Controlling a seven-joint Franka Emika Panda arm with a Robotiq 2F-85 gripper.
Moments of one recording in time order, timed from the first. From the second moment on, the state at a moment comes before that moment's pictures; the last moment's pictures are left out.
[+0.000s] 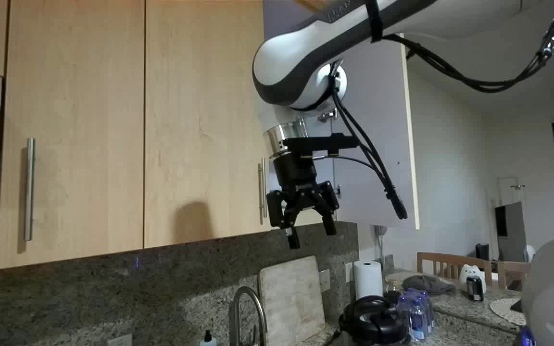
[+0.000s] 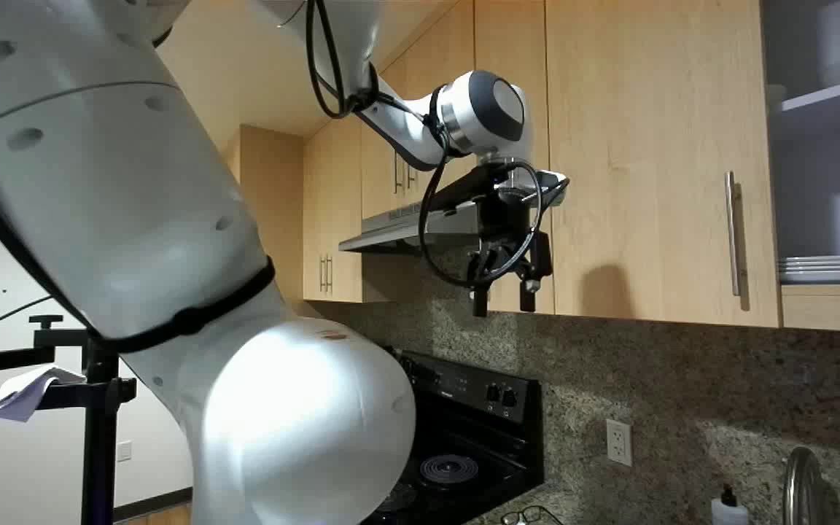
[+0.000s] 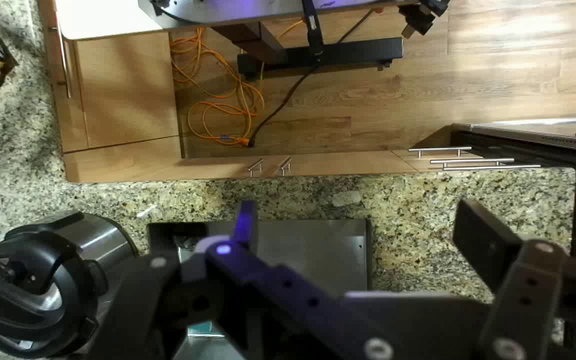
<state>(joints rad) 0.02 -0.56 0.18 -2.32 0.00 1.57 0.28</state>
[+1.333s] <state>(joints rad) 0.02 -0.52 0.18 -2.28 0.00 1.70 0.28</state>
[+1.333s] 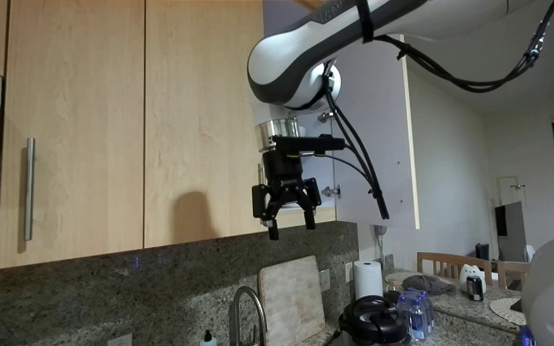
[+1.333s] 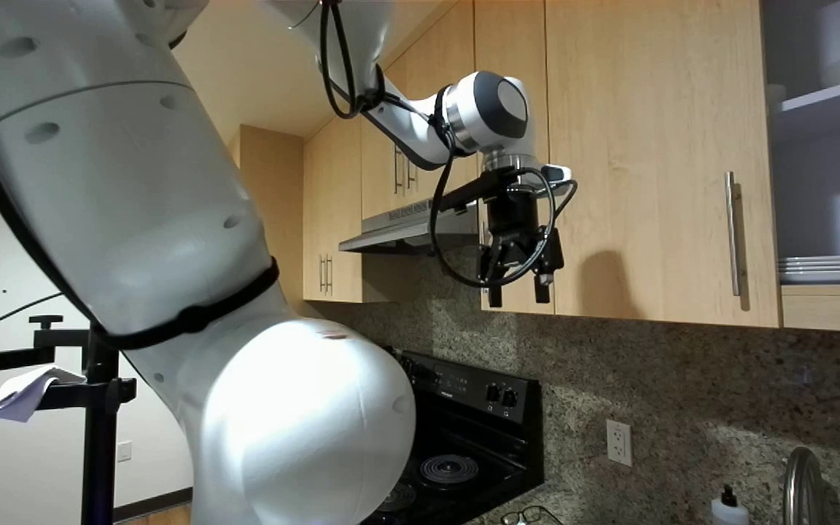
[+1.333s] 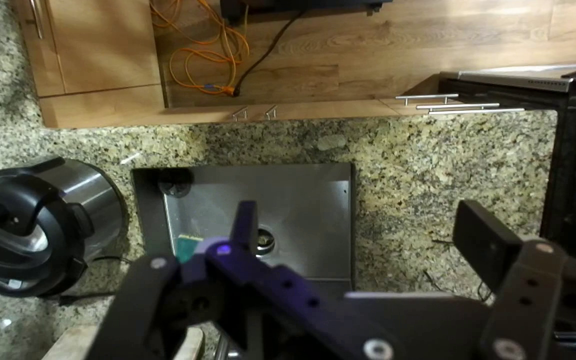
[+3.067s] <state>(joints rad) -0.01 -0.36 -0.13 -1.97 0.02 2.02 -0.24</state>
